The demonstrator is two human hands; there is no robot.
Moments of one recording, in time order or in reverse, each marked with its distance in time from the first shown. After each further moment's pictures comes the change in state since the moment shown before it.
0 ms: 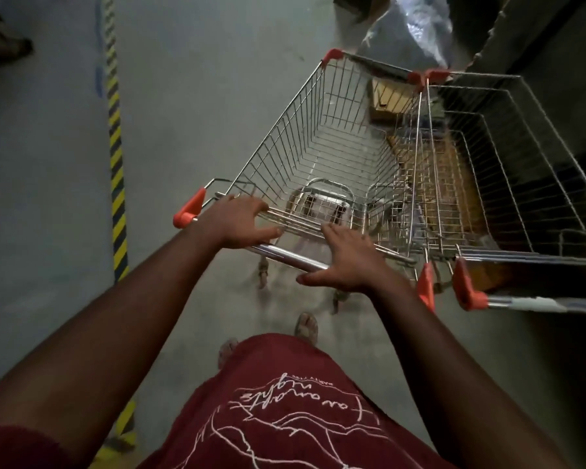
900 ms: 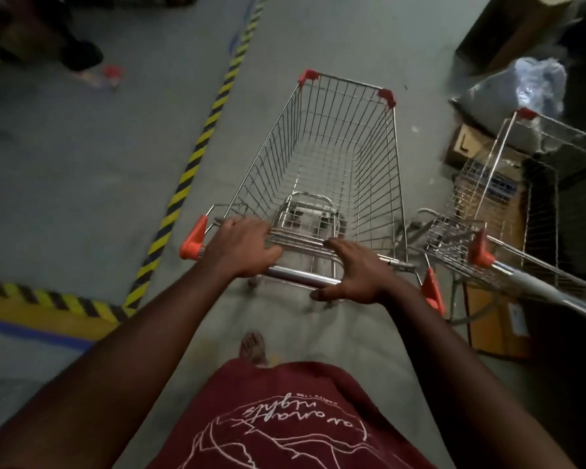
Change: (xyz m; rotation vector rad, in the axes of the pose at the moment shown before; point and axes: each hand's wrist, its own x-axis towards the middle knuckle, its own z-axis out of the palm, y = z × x) left_hand -0.288 0.105 0.154 -0.211 0.257 -0.462; right_hand -0.175 -0.019 0.084 -0.157 -0.133 -0.405
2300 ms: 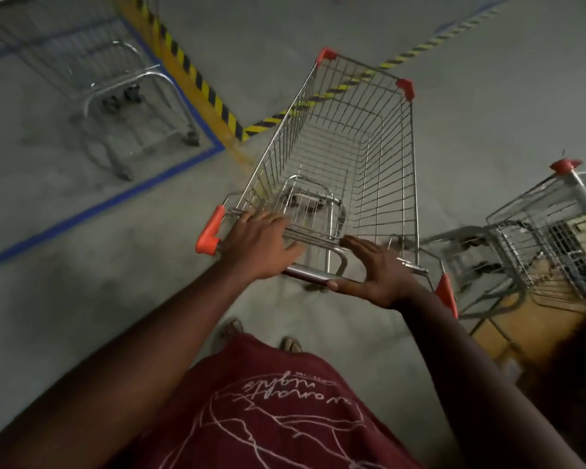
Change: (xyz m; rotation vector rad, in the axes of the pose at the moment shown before) left_hand -0.592 0.205 0.274 -0.250 0.228 -0.599; right_hand -0.432 0.020 0.250 -0.311 -0.165 -0.653
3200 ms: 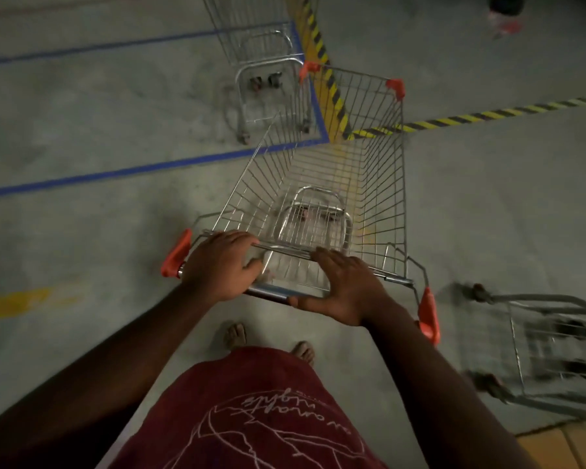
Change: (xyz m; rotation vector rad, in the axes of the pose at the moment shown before) left_hand -0.236 0.023 0.073 -0.044 0.199 -0.512; right_hand -0.083 -0.061 0.067 -0.103 -0.265 -0.449
